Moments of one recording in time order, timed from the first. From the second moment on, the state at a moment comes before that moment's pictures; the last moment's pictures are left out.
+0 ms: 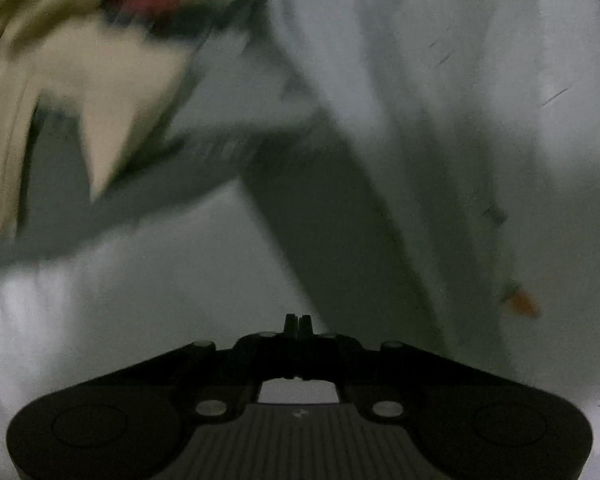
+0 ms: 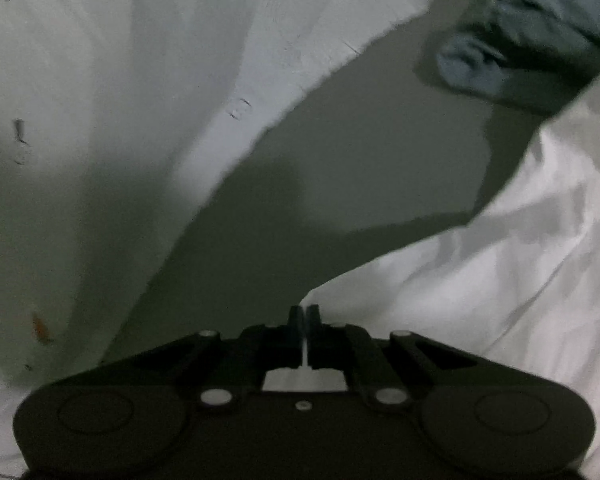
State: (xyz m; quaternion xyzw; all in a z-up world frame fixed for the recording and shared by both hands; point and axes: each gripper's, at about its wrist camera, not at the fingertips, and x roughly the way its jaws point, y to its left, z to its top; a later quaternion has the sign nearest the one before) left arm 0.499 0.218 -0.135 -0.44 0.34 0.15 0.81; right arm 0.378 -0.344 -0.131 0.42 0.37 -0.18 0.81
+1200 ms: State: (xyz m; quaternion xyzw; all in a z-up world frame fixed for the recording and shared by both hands) left arm 0.495 0.221 -0.154 -0.18 0.35 0.13 0.91; right arm 0.394 -0.330 -0.160 0.38 0.41 -0.21 0.80
